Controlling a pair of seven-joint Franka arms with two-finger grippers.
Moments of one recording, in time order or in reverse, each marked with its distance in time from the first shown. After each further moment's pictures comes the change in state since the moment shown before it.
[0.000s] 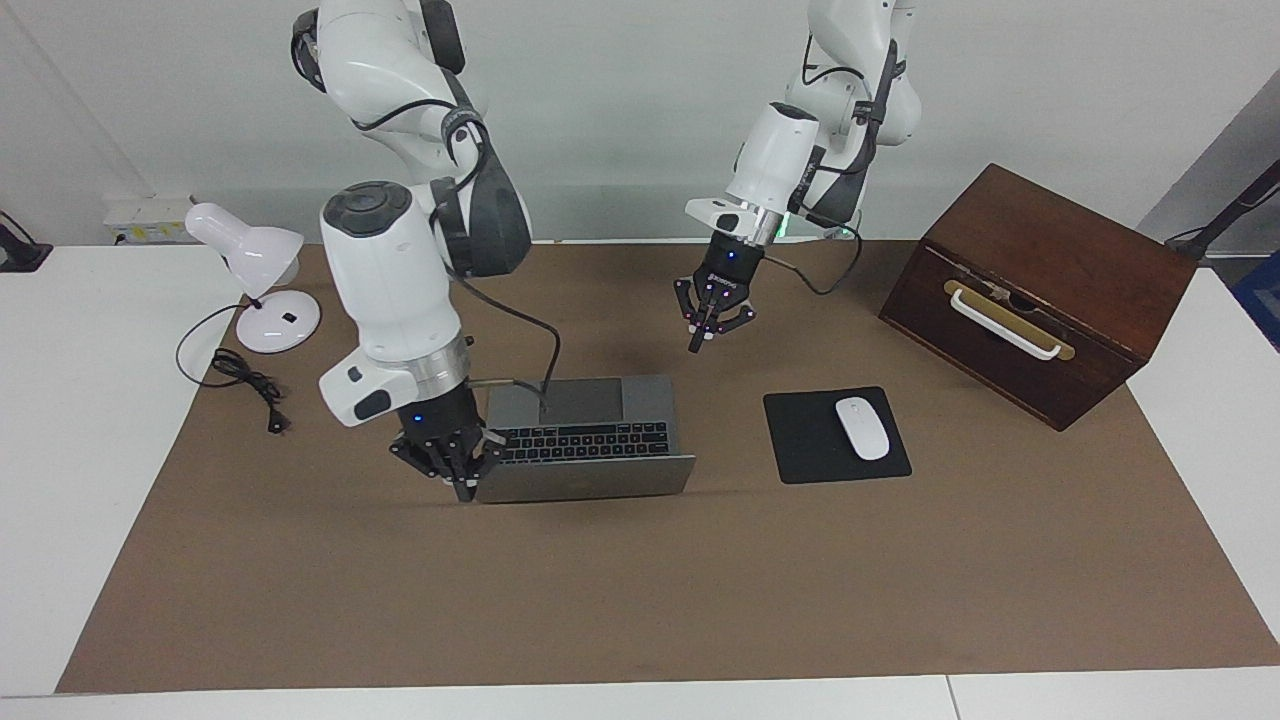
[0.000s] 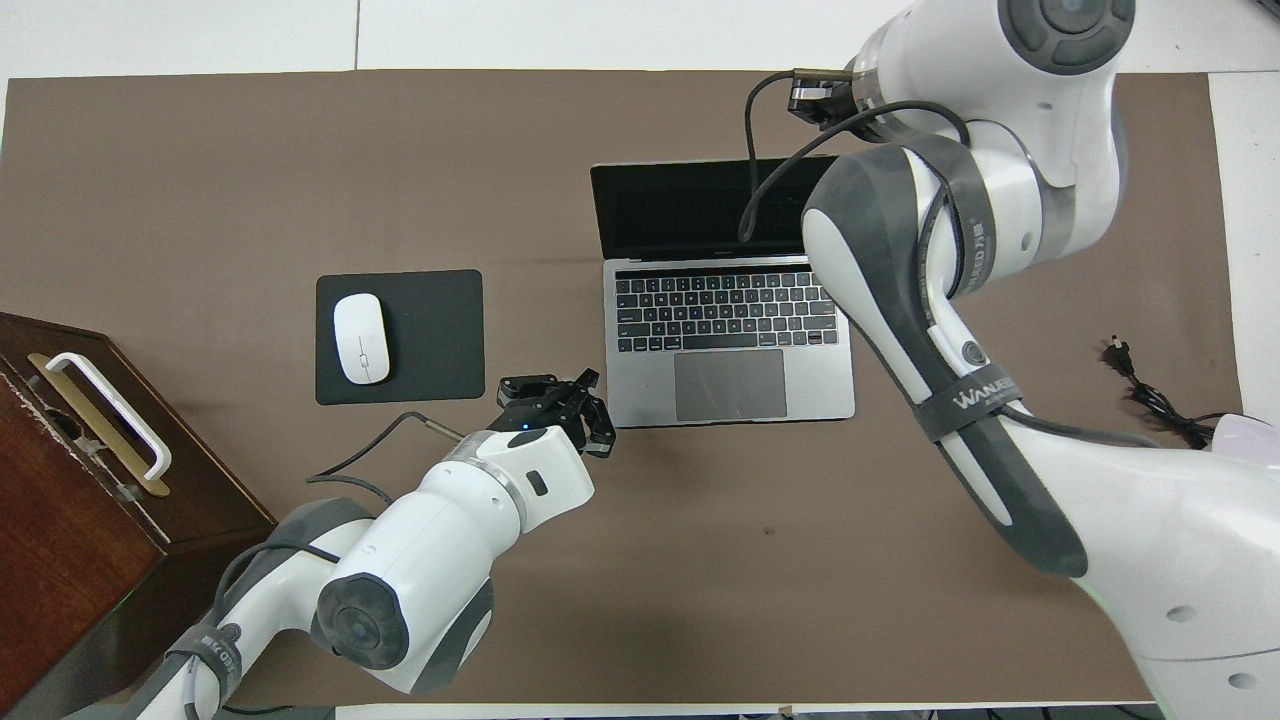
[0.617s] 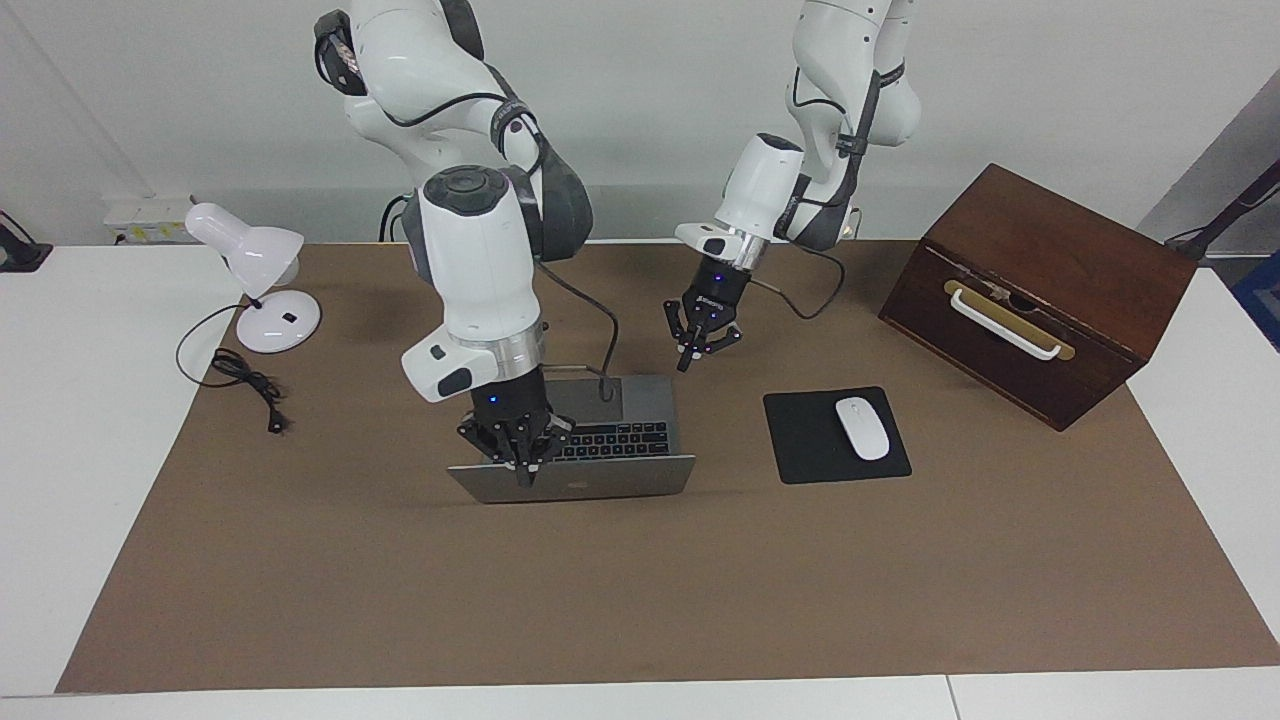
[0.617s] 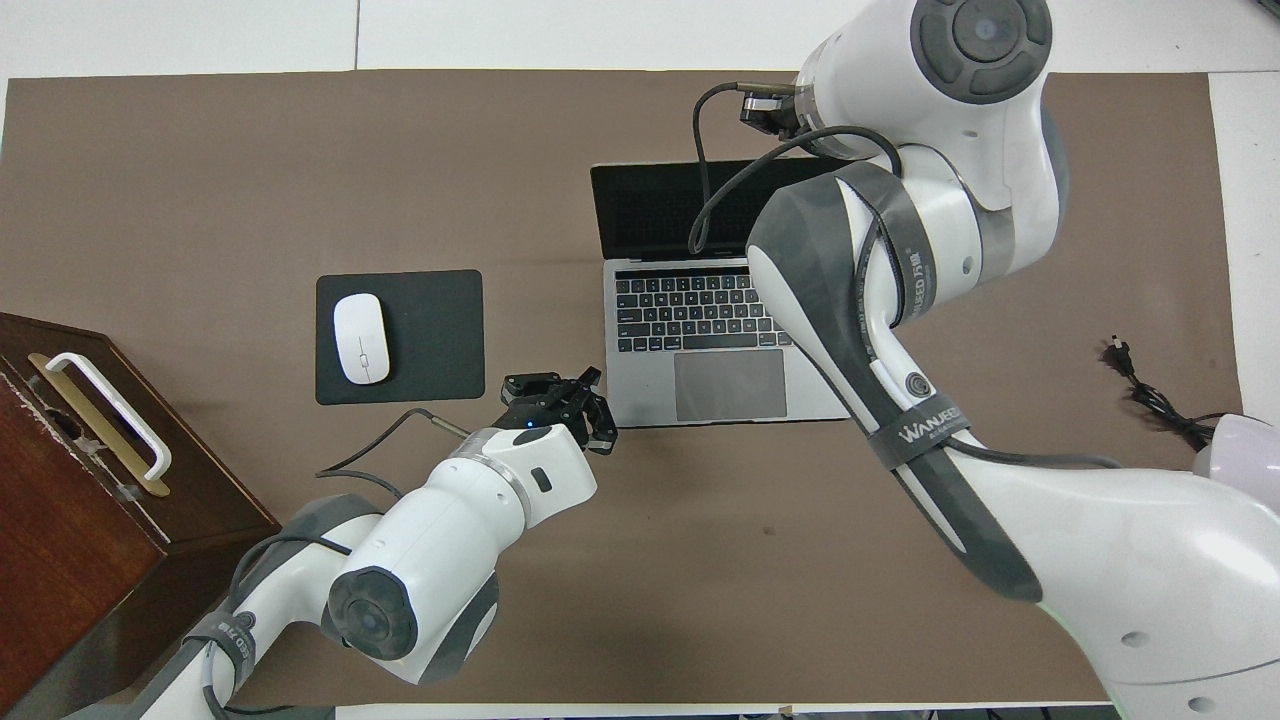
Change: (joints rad) left arm -0.001 0.103 0.004 0.004 0.001 0.127 0.023; right arm 0.042 0.007 -0.007 0.006 -0.097 0.023 0.091
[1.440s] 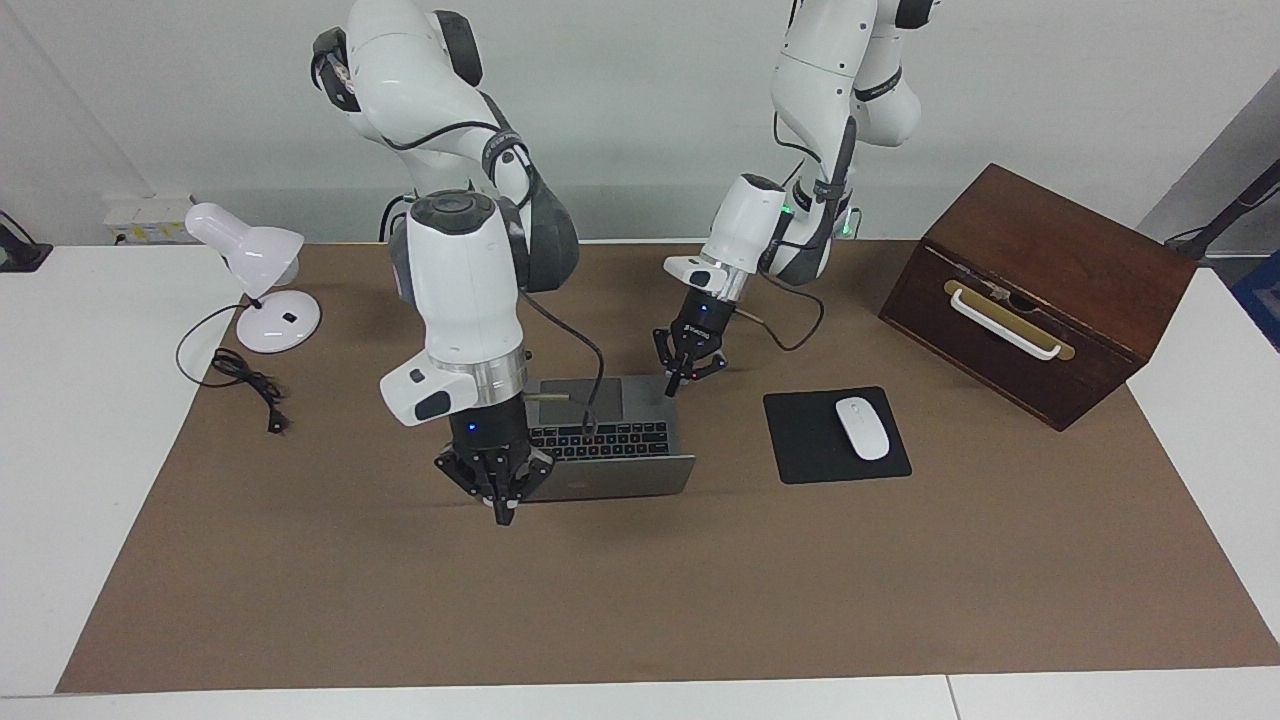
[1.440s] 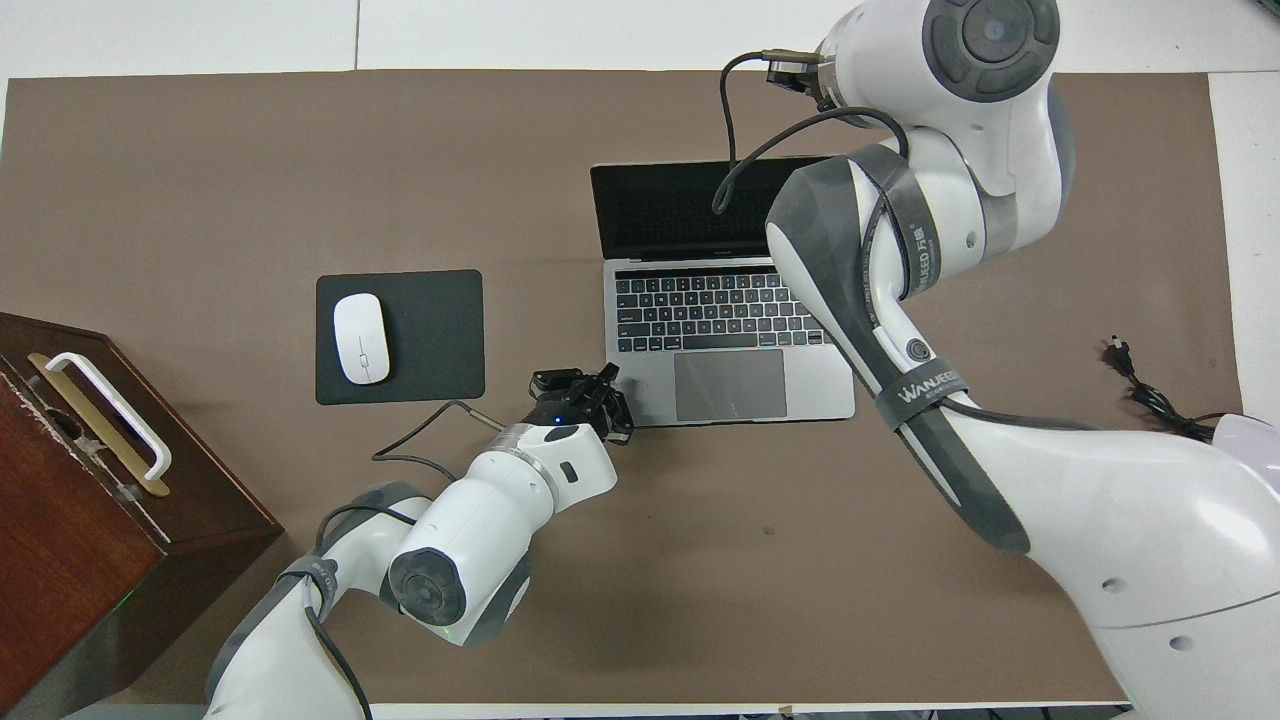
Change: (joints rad) left arm -0.035 0.204 -0.001 0.032 0.001 0.192 0.018; right arm -0.027 0.071 0.015 0.054 0.062 0.103 0.000
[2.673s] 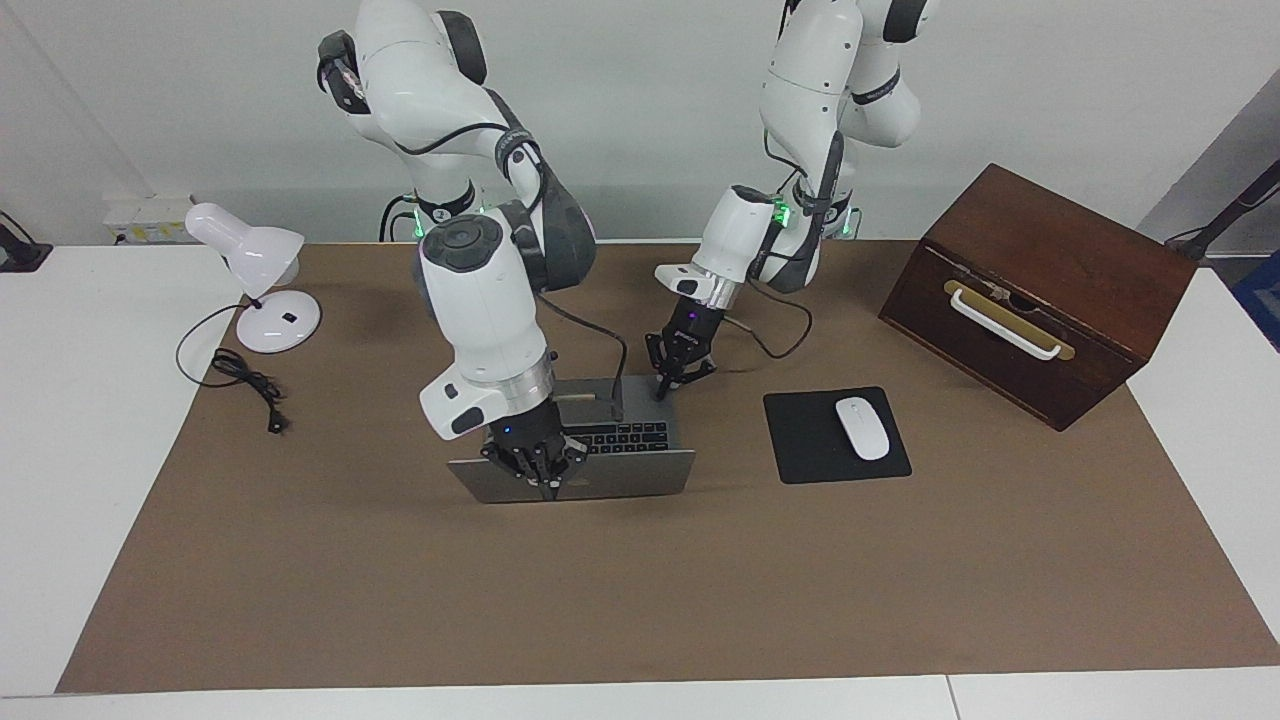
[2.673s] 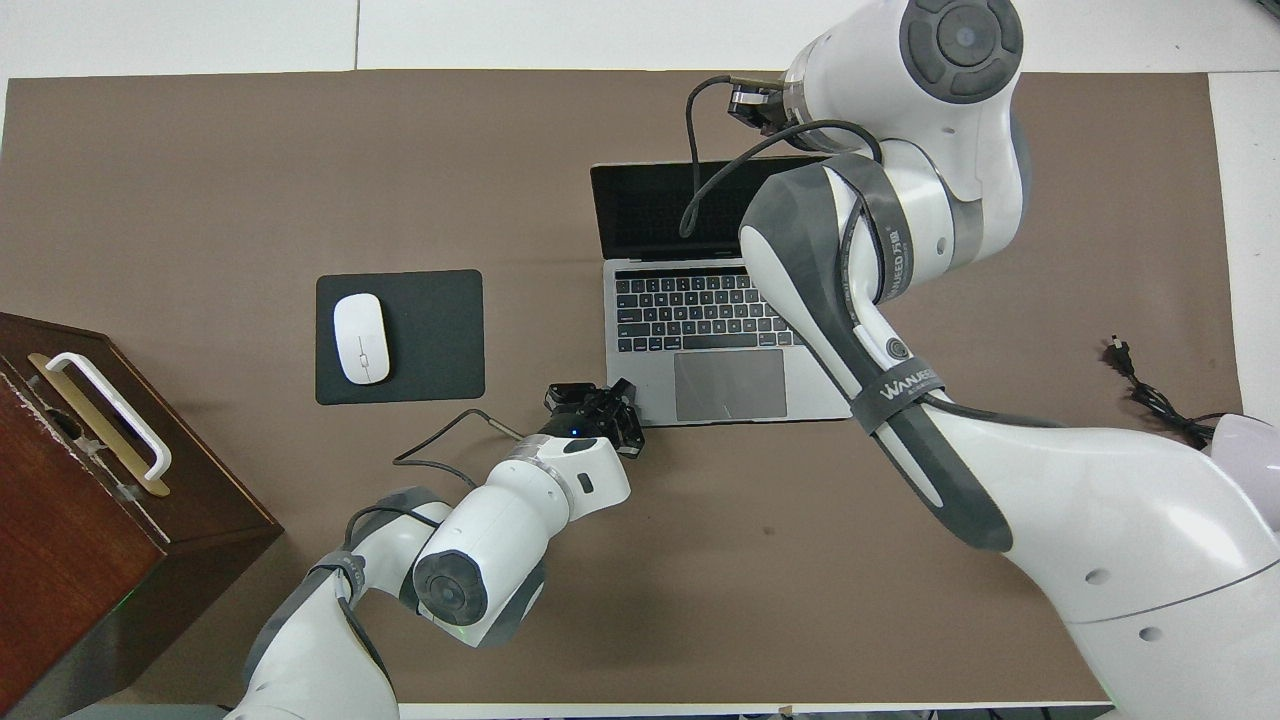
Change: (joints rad) left arm -0.014 0.026 0.000 -0.005 0.001 0.012 0.050; right arm 0.014 -0.012 0.014 -0.035 0.132 -0.141 0.008
